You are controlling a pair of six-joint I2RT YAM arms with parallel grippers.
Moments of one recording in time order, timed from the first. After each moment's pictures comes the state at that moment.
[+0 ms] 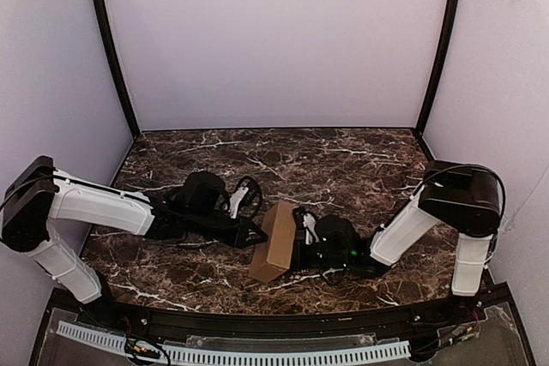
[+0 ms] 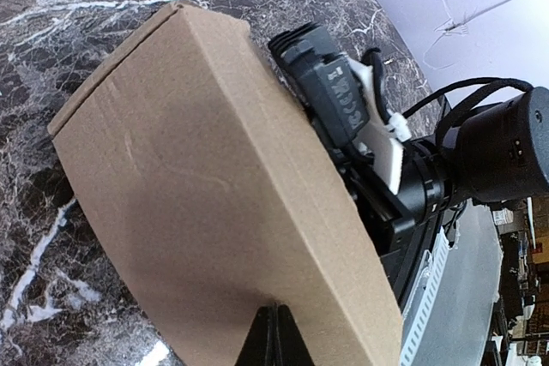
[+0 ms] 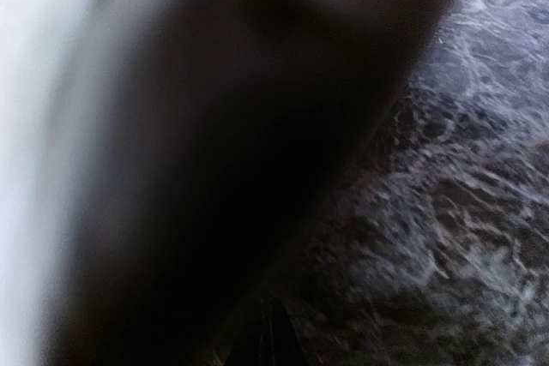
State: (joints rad) left arm -0.91 1.53 0.74 0.12 0.37 -0.56; right arm 1.09 1.94 0.64 0.78 -0.04 0.79
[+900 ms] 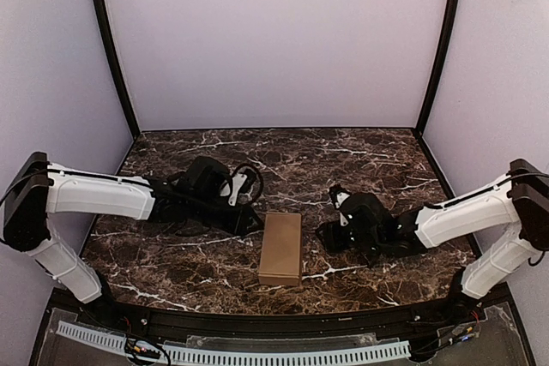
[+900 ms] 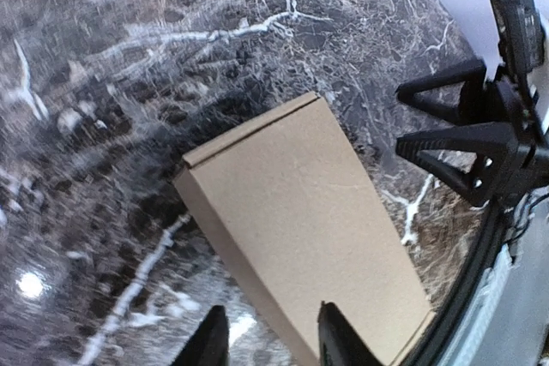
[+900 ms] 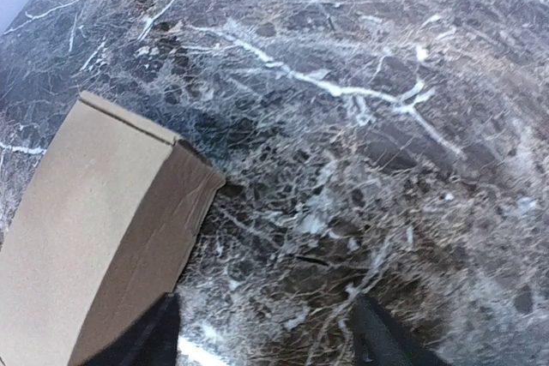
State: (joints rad) left arm -0.87 1.55 0.88 -0.12 0.20 -0.45; right arm 1.01 1.48 0.58 0.14 0.29 0.55
